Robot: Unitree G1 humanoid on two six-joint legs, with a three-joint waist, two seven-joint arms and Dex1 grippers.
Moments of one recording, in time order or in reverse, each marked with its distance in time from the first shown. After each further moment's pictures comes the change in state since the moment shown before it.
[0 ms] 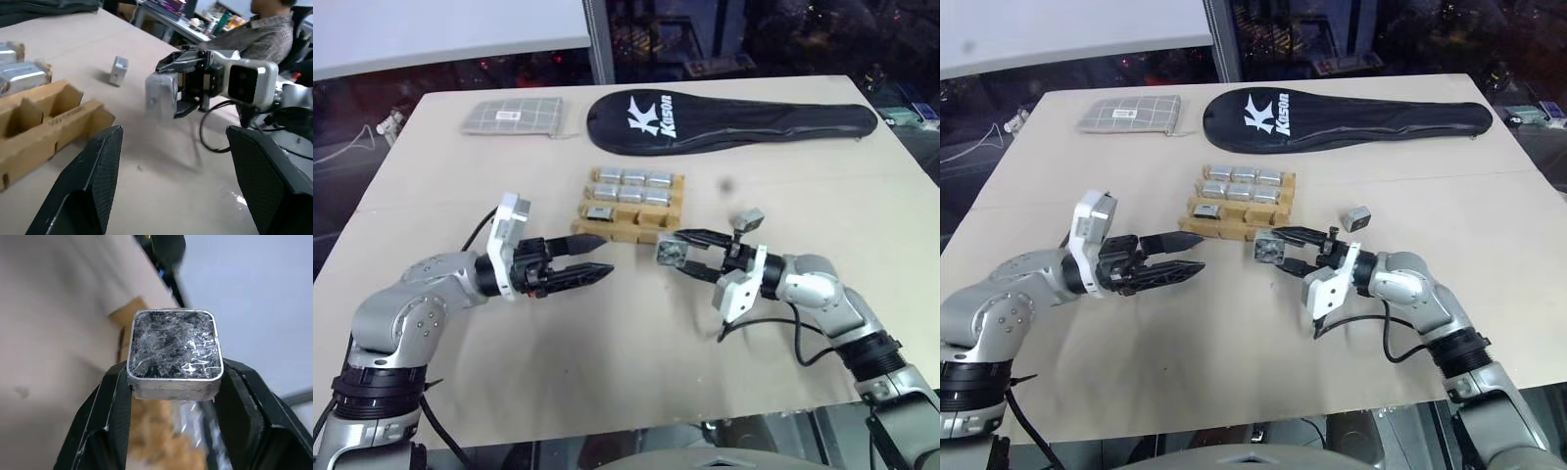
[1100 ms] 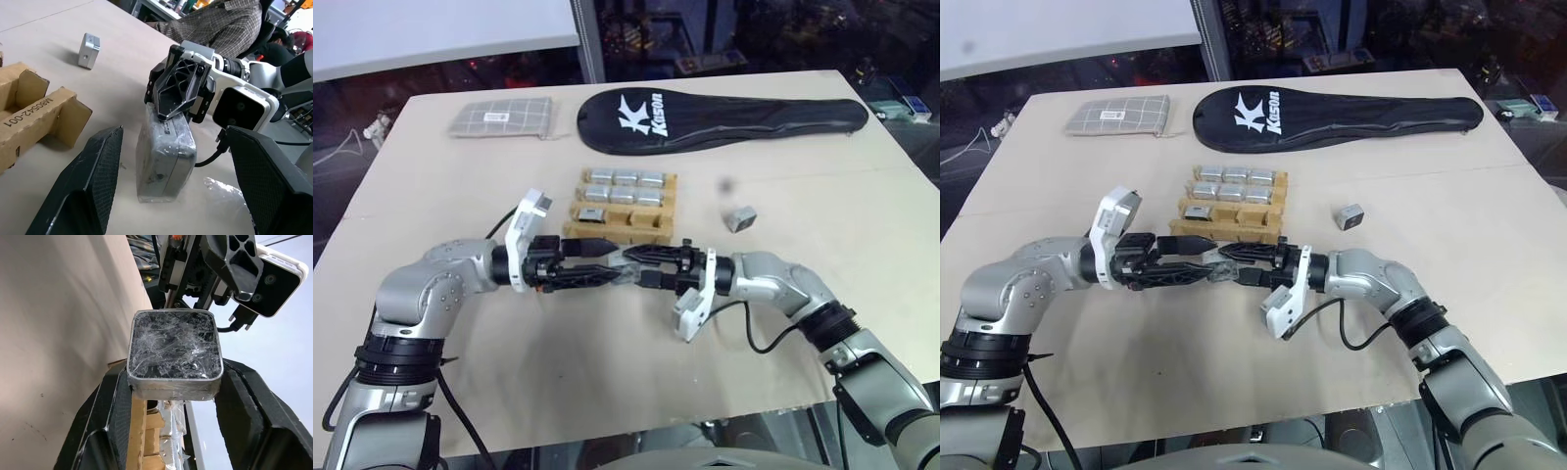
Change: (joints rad) left arm -0.129 -0.012 -0.094 0.105 0.093 0.071 -0.144; right arm -0.176 0.097 0.163 0.166 -0.279 -0.138 -0.268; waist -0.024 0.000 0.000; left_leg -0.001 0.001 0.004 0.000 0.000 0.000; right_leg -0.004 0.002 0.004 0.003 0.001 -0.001
